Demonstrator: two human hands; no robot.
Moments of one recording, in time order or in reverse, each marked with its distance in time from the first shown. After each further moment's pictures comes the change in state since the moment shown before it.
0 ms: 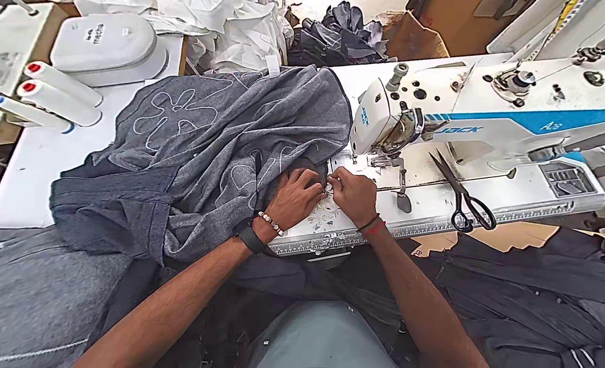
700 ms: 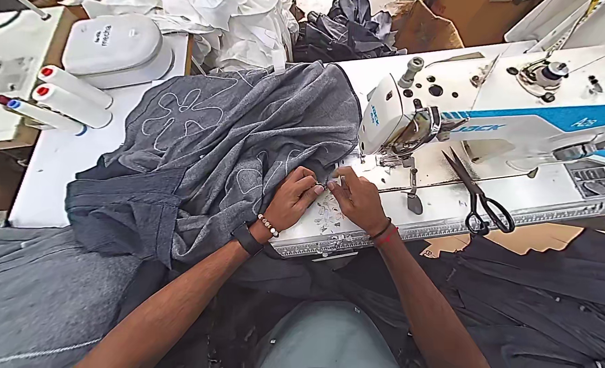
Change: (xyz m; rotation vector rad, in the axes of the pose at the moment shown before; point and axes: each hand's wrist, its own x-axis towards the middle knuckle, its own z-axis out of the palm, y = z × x) left_hand -0.006 -0.013 -0.013 -0.533 0.147 -0.138; right_hand -0.006 0.005 0.002 0.304 -0.027 -0.256
